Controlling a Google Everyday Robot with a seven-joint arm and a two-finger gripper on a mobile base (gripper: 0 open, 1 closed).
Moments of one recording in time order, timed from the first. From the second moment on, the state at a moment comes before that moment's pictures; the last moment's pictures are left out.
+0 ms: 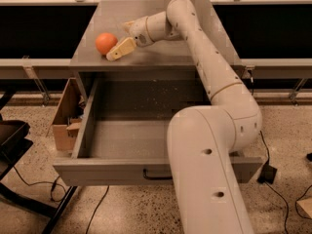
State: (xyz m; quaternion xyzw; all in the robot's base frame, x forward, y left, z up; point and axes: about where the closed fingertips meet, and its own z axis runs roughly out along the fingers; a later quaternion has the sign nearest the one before) arm 0.837 0.130 0.864 -0.55 0.62 0.30 0.47
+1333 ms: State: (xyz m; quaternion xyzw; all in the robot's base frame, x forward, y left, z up) arm 0.837 0.169 0.849 -0.57 0.61 0.32 0.44
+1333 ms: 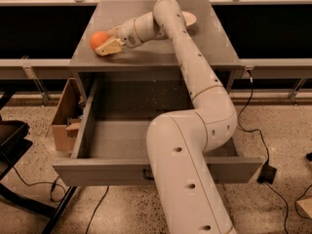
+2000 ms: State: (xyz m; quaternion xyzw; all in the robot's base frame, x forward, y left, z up) arm 0.823 0.157 0.886 -0.59 0.61 0.29 0.43
